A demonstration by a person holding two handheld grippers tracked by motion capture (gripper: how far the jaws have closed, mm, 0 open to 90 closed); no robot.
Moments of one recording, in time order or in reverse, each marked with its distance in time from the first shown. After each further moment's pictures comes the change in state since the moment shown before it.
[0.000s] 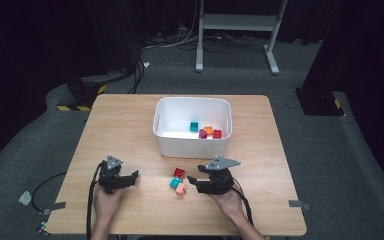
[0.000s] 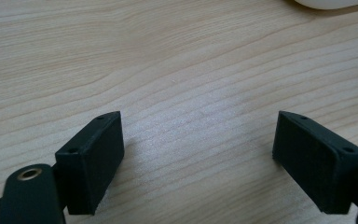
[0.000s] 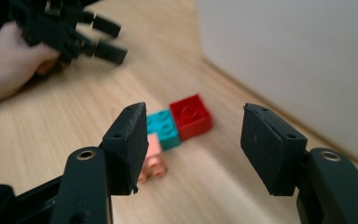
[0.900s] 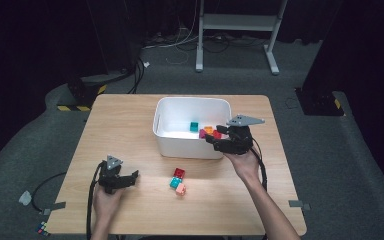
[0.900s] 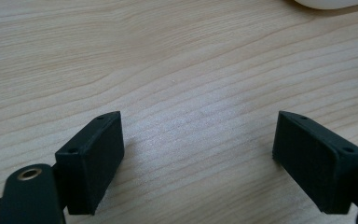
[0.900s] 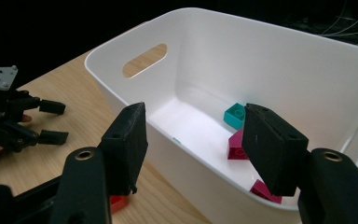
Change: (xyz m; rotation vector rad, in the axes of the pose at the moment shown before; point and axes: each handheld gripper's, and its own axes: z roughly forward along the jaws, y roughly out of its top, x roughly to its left) left arm 0.000 0.000 0.000 0.000 0.000 0.000; right arm -0.068 0.091 -0.050 -0.103 -0.135 0.054
